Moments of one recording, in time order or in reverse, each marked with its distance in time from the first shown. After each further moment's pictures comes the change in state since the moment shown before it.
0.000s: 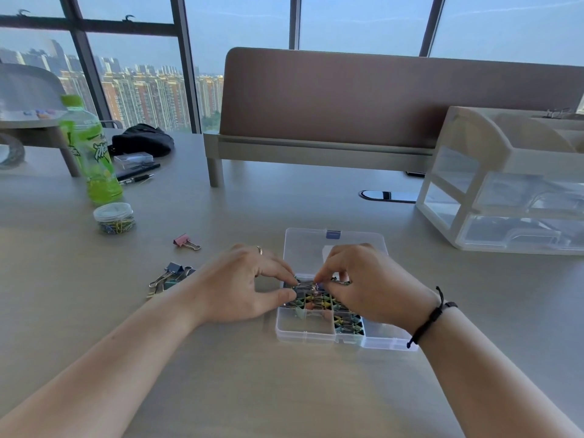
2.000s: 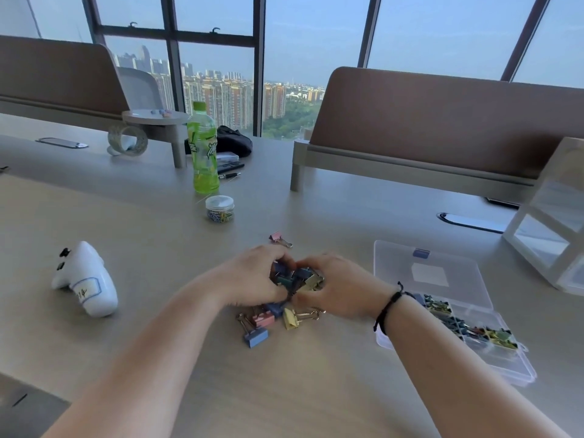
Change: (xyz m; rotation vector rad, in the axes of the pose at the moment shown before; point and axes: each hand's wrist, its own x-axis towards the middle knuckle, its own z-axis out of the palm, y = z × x) left_hand -0.076 -0.057 -0.059 -0.099 -0.012 -0.484; right_hand 0.075 -0.118 0.065 0.133 -0.224 -0.059
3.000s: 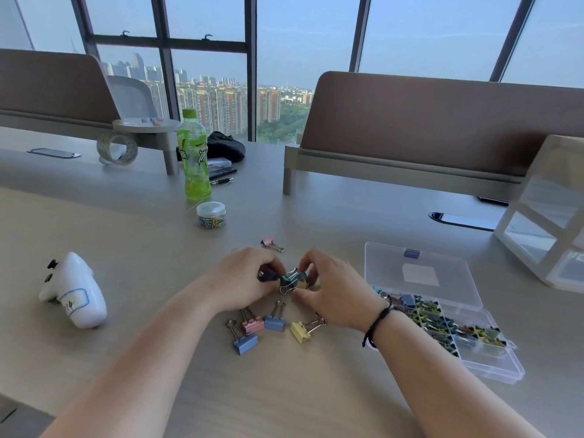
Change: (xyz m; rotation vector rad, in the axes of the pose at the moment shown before) left_hand 0.010 -0.011 0.007 0.065 0.154 0.071; right_hand -0.003 0.011 0.011 0.027 0.225 0.009
